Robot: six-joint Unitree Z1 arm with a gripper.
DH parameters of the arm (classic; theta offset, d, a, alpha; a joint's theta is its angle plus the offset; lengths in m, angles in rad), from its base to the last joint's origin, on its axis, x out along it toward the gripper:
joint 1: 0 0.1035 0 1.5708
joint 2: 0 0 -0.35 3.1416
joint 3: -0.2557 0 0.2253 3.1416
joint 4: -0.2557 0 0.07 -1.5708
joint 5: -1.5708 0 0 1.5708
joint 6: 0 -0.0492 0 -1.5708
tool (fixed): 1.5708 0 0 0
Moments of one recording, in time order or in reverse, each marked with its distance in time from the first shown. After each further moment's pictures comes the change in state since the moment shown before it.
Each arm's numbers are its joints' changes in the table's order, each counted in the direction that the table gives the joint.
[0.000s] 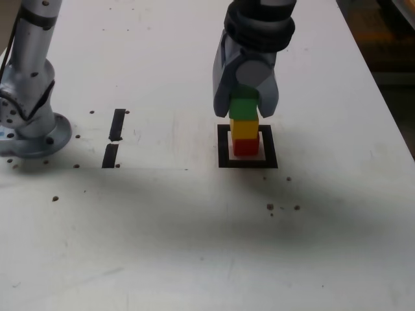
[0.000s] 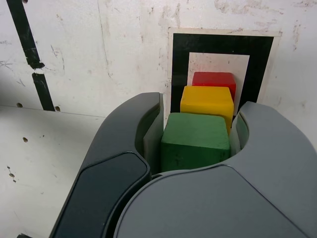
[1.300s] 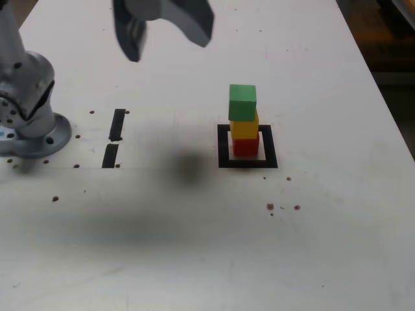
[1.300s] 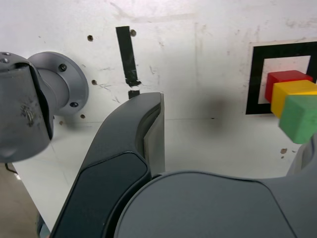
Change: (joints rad) arm 0.006 0.499 0.322 -0.050 0.061 -0.106
